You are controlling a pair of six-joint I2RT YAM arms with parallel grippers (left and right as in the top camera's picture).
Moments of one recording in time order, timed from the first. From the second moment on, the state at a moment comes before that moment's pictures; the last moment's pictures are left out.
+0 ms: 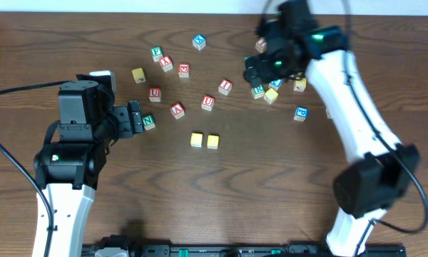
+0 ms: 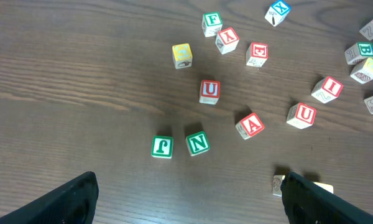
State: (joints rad) left arm -0.02 1.09 1.09 -0.80 0.00 -0.11; right arm 0.33 1.98 1.93 -1.10 -0.15 -0.01
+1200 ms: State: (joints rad) left arm -0.02 1.09 1.09 -0.80 0.00 -0.11; right arm 0.34 2.30 1.98 -1.05 -0.04 0.18
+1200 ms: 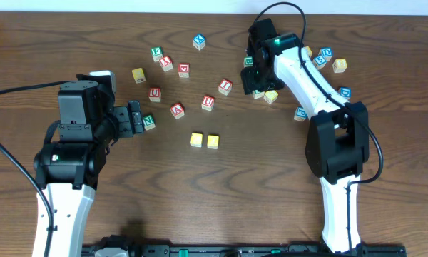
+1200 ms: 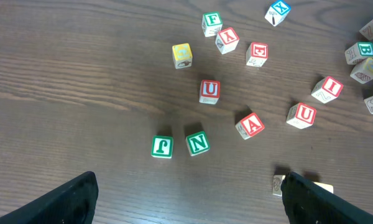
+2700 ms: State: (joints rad) left arm -0.02 1.09 1.09 -0.80 0.00 -0.11; right arm 0.34 2.35 1.98 -1.01 -0.03 0.21
